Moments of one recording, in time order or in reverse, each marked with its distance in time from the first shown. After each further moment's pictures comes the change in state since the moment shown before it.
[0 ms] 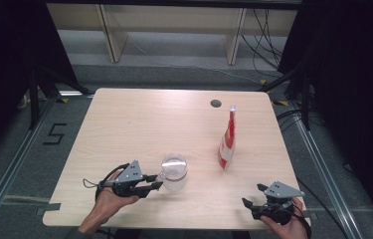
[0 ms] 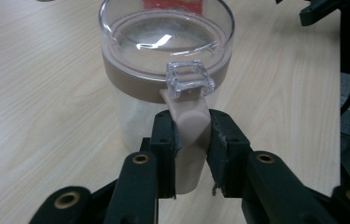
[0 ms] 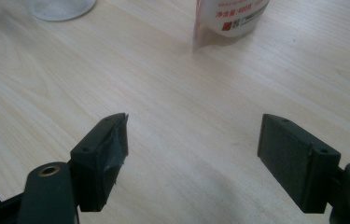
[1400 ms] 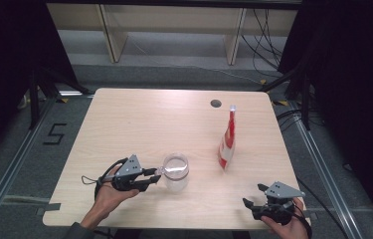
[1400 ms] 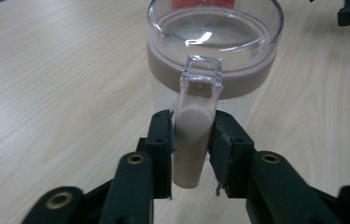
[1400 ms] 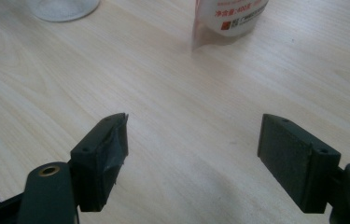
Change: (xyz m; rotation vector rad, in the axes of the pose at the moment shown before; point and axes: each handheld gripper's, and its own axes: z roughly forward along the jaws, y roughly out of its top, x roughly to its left) left arm 0.015 0.002 0.000 0.006 0.065 -0.057; right arm -0.002 -0.001 0.000 -0.011 -0.006 -0.021
